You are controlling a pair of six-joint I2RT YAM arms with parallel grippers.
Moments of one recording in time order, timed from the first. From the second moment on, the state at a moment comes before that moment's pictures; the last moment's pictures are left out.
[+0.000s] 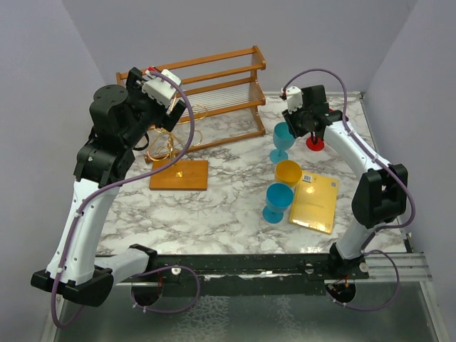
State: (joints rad) left arm -0.33 1.12 1.59 -0.56 0.08 0.45; right arm 0.26 1.72 1.48 -0.53 -0.06 -0.35
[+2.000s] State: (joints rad) left arm -0.32 1.32 1.57 -0.19 0.57 -0.43; right arm 0.24 1.40 1.90 -0.41 -0.67 0.02
